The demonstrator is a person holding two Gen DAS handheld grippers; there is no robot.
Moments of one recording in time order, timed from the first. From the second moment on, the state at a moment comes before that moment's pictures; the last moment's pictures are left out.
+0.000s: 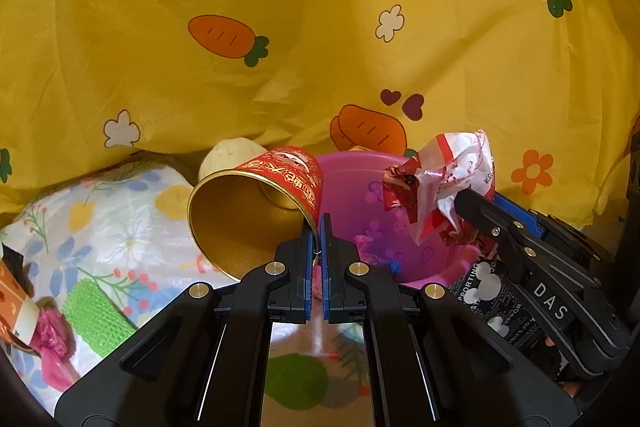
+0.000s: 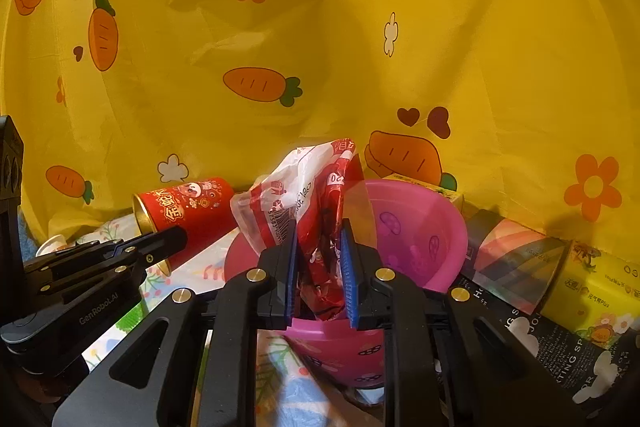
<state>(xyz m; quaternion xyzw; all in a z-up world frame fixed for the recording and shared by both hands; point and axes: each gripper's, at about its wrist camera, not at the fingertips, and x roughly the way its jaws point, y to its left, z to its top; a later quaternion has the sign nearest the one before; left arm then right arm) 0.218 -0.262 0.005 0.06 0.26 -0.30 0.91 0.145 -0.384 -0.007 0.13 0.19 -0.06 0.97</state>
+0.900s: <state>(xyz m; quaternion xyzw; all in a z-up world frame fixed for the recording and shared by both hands) 0.254 -0.307 -0.026 0.05 0.30 -0.36 0.88 0.176 -0.407 -0.032 0.13 0.22 -0.09 0.96</state>
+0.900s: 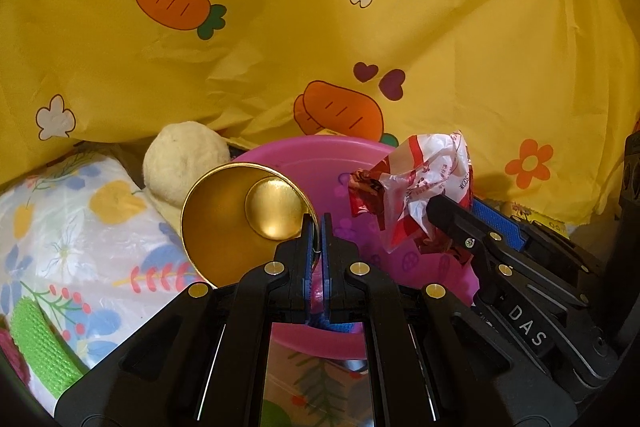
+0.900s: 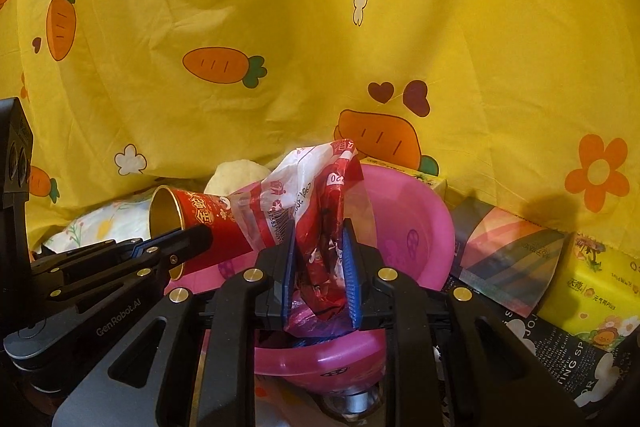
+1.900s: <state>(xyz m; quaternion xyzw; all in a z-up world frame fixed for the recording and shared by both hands) 0.233 -0.222 -0.015 0.00 0.26 -0.26 0.93 0.163 -0.397 -0.036 0.12 0.21 -0.11 0.96</state>
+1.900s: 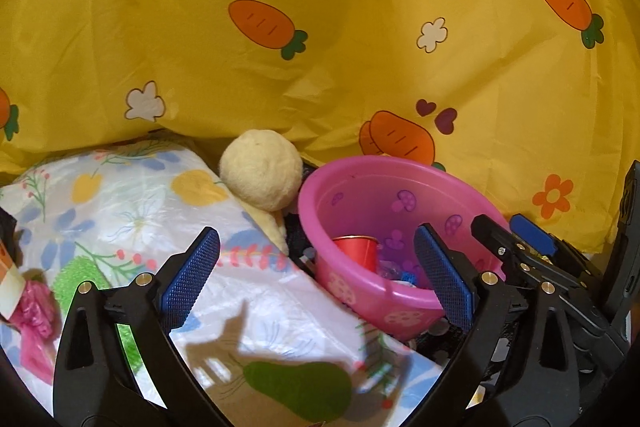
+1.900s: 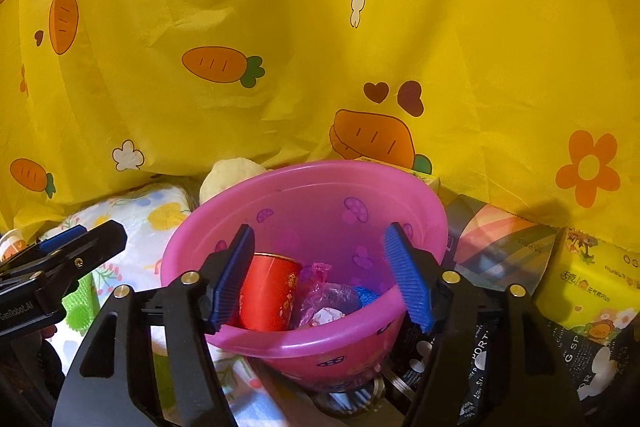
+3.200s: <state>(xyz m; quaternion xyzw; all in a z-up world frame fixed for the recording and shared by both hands) 0.178 0.004 -0.021 -0.05 0.27 0.02 0.96 0.144 -0.228 -0.032 0.07 0.24 0.03 0.97</state>
